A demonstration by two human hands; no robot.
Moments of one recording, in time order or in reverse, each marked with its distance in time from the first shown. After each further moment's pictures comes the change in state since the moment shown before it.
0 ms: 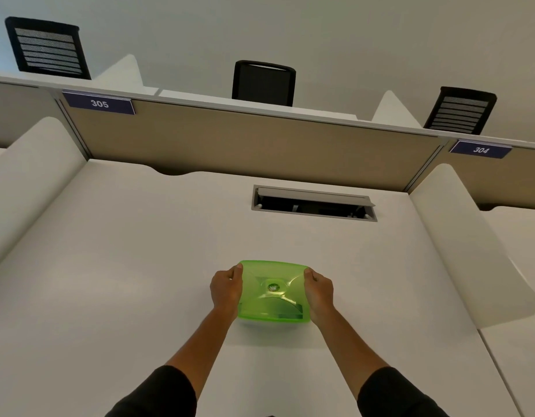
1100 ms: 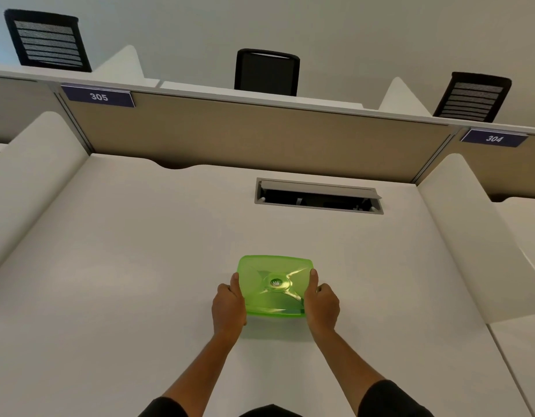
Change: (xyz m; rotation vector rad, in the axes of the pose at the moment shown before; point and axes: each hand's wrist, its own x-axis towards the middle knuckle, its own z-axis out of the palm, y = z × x) left_hand -0.033 -0.036 -0.010 0.258 0.010 -0.054; right_hand -0.017 0.039 0.001 -0.421 0.219 -0.053
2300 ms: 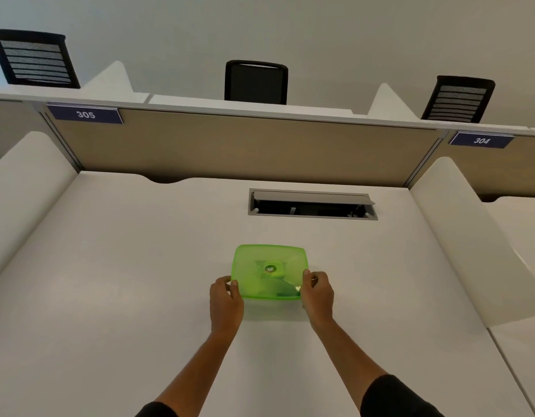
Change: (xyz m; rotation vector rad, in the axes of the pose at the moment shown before) left_hand 0.027 0.027 0.005 -0.093 0.037 0.208; right_hand 0.025 -0.039 -0.004 0.238 -0.098 -0.078
